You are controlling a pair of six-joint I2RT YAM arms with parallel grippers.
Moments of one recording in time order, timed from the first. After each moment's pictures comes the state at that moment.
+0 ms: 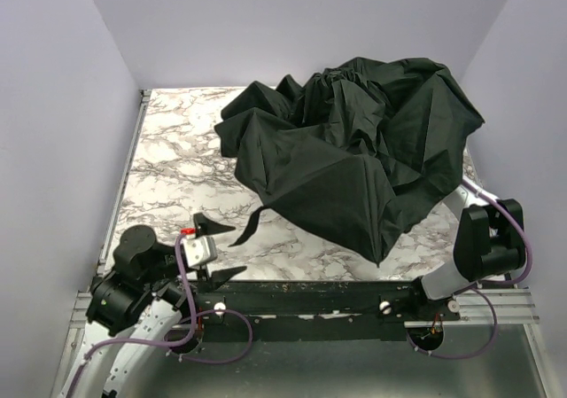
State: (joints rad) left arm -0.48 0.17 0.72 -0.76 0.74 0.34; right arm 0.20 1.54 1.08 1.47 -1.51 1.41
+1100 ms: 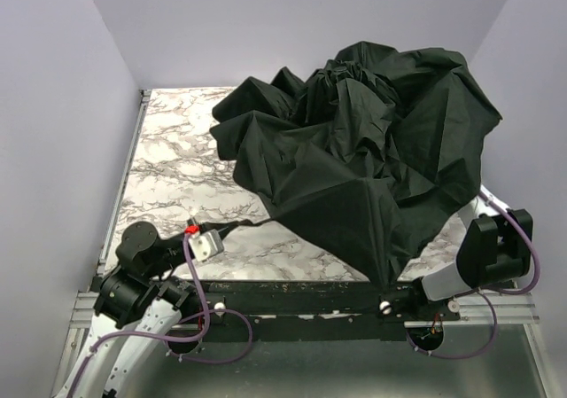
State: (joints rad) left arm -0.48 0.23 0.64 -0.55 0.62 0.46; right arm 0.20 1.50 1.18 1.47 -1.57 1.44
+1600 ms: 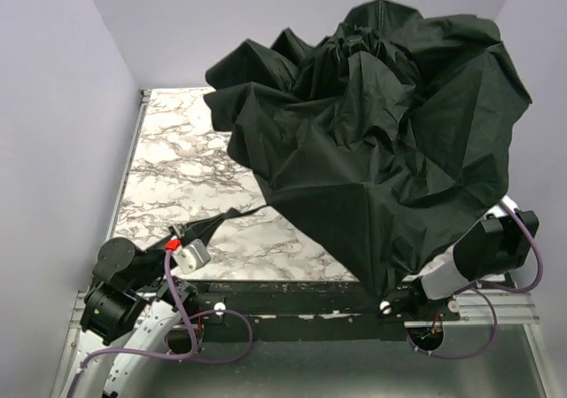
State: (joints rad) left arm -0.48 0.15 0.70 -0.54 0.50 0.54; right arm 0.20 1.52 1.44 1.48 -1.57 1.57
